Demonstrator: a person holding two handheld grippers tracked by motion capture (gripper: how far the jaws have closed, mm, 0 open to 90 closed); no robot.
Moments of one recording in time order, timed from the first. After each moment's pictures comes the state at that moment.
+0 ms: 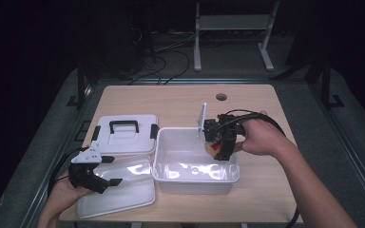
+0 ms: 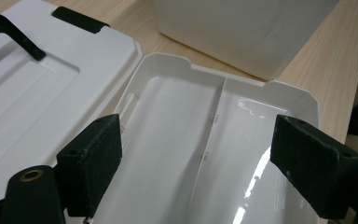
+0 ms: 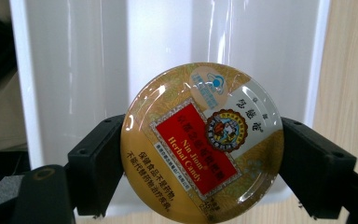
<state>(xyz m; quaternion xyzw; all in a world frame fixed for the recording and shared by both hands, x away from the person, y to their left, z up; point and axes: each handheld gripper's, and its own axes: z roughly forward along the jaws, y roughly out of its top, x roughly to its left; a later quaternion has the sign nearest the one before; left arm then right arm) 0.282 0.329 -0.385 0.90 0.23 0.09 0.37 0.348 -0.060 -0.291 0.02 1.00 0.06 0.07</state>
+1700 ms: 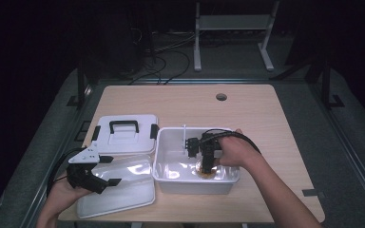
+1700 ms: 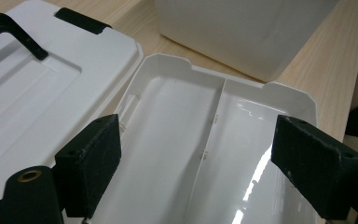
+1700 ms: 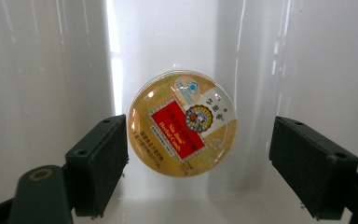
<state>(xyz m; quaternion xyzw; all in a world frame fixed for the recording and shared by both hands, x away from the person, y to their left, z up) 0.281 0.333 -0.386 0.89 0.23 0.09 0.37 0.364 -0.021 -0.383 0.03 1.00 0.02 0.03</state>
